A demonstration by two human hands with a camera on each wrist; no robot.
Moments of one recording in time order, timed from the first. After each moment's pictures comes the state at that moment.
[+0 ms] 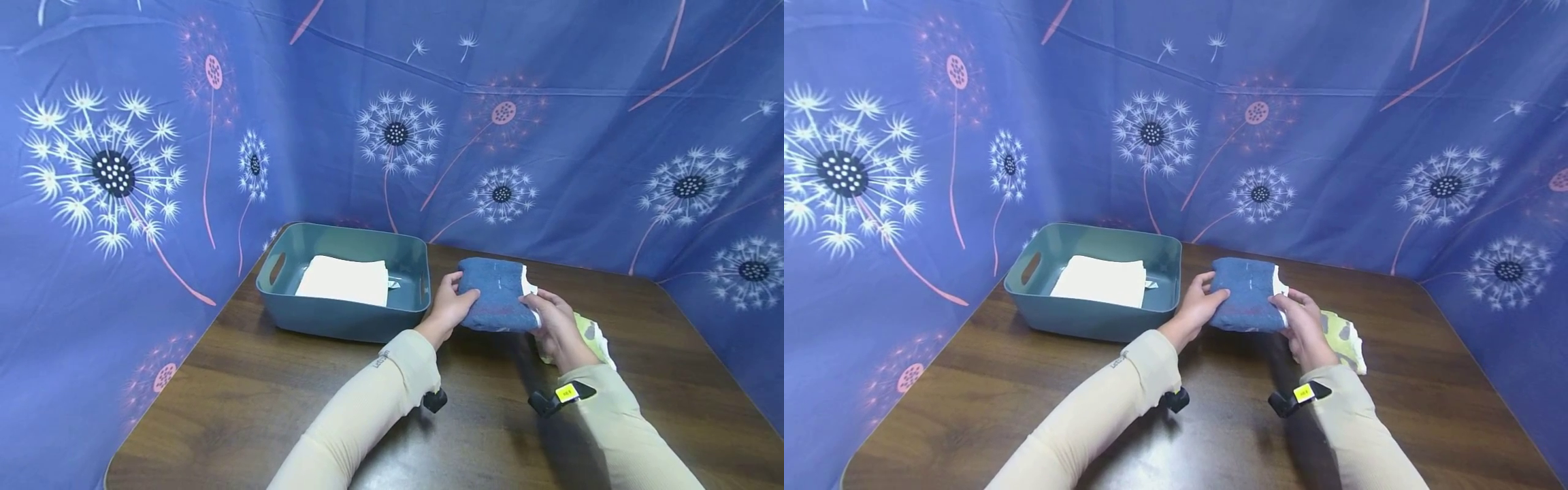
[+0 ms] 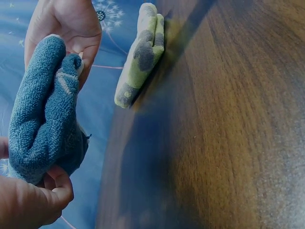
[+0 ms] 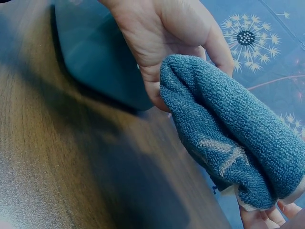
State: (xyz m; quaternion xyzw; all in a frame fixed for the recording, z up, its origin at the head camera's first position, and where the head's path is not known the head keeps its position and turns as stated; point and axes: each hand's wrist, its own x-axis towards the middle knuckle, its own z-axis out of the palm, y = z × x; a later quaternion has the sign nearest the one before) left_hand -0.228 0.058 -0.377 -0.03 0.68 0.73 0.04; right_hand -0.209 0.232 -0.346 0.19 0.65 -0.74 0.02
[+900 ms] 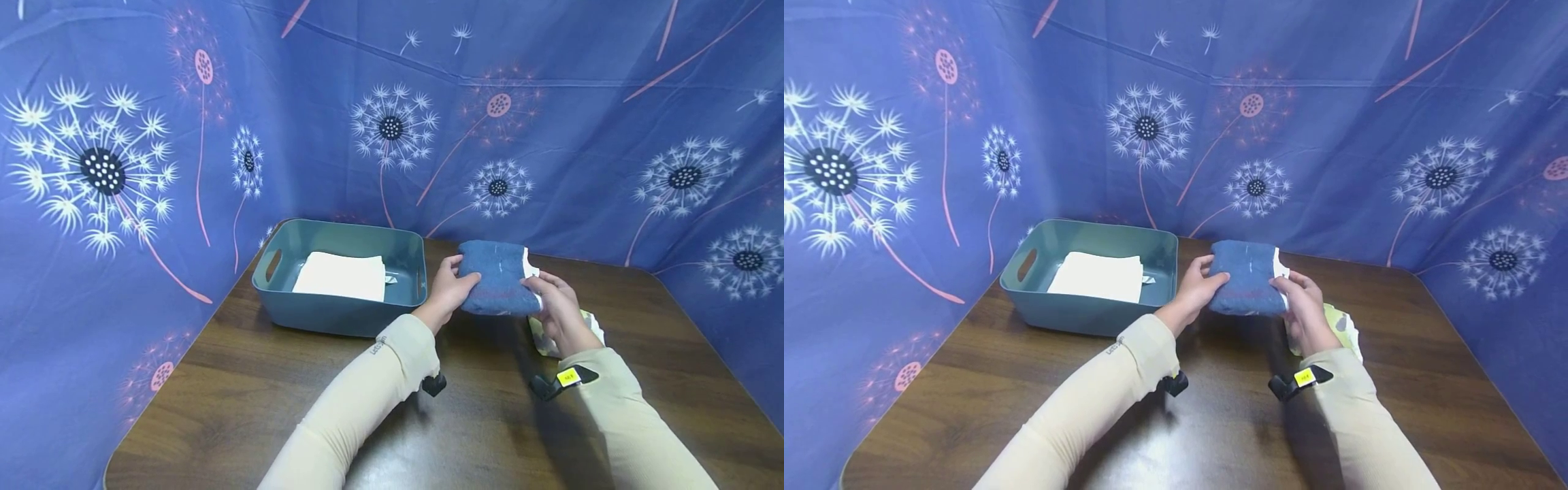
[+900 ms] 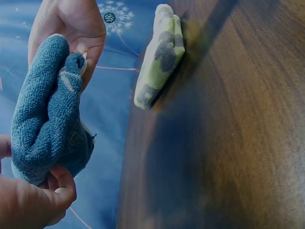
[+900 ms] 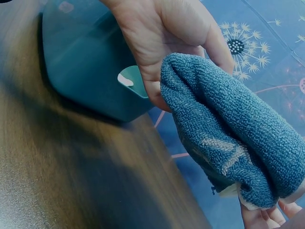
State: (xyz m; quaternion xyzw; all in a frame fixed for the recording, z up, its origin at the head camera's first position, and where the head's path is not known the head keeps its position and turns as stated) left_hand -0.230 0.054 -0.353 -0.01 0.69 0.72 0.04; right_hand -0.210 0.232 -0.327 0.17 0.63 -0.76 0.02
